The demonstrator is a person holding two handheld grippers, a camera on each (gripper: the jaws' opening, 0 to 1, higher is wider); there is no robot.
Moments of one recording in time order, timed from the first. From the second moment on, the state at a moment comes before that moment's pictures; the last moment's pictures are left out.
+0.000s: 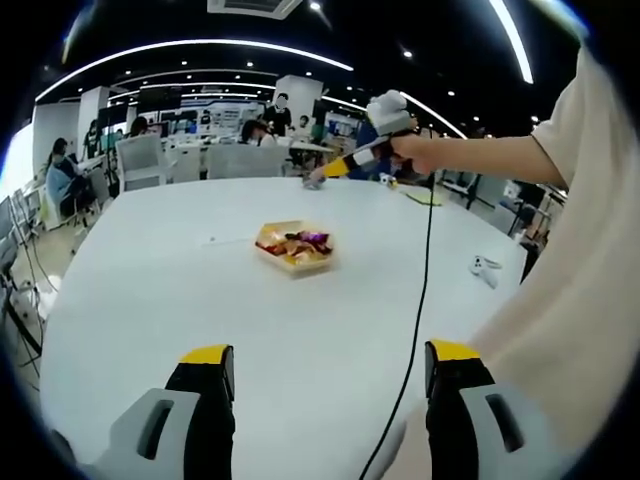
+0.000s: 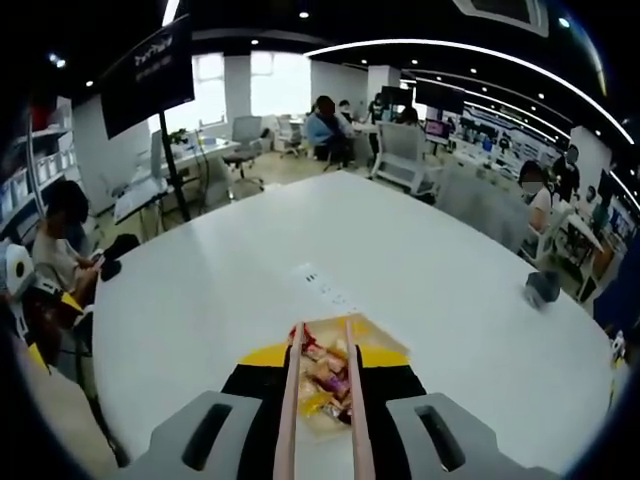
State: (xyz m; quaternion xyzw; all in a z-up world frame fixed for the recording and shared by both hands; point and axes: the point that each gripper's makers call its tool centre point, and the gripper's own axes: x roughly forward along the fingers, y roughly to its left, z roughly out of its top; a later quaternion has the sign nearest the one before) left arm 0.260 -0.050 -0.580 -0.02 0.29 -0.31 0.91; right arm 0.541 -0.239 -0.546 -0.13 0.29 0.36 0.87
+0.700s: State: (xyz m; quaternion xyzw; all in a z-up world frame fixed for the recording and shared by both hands) left arm 0.248 -0.082 -0.564 0.00 0.27 -0.35 0.90; right arm 0.431 -0.204 -0.540 -0.06 0.28 0.44 0.85
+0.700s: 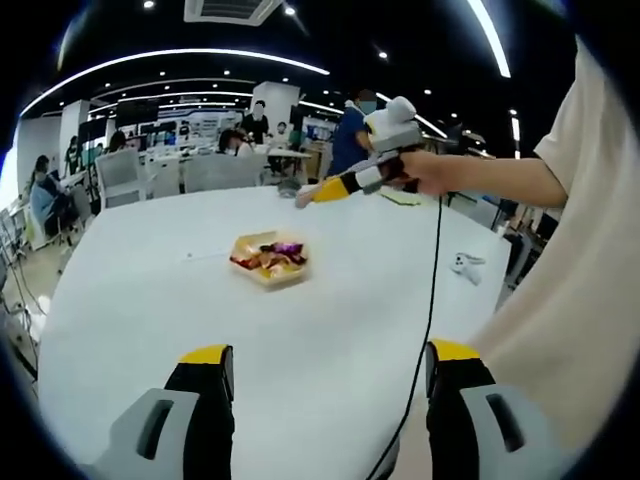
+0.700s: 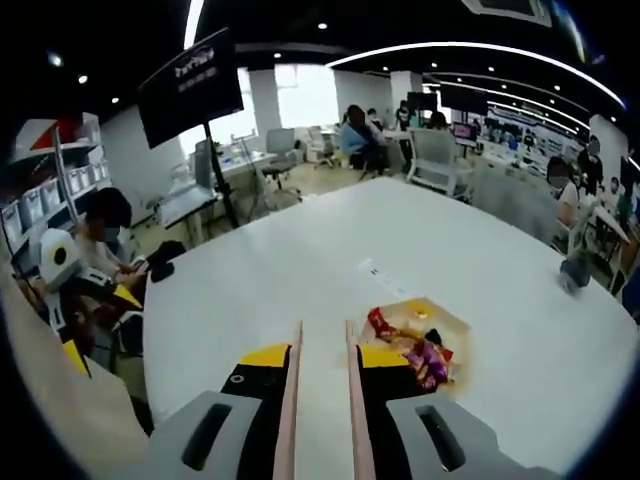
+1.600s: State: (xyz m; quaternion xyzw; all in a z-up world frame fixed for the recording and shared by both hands) left arm 0.240 -0.126 -0.559 0.03 0.26 -0.40 0.88; right arm 0.311 -0.189 -0.557 0.02 0.29 0.52 0.80
